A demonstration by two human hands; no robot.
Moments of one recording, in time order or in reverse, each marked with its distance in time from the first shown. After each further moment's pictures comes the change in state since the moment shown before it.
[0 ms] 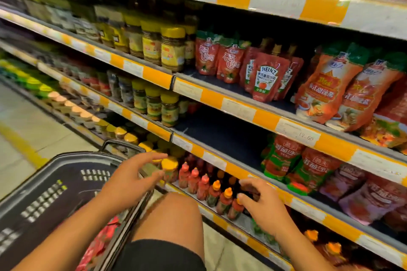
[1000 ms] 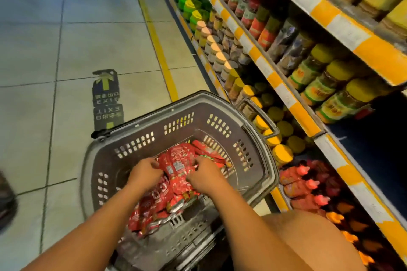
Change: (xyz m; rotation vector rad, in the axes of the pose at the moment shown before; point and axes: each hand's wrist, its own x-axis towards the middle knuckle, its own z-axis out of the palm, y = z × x) left_hand -0.167 -0.304 -0.041 -0.148 0.339 -1.154; right_hand 0.018 -0.209 0.398 -0.384 -0.847 -0.215
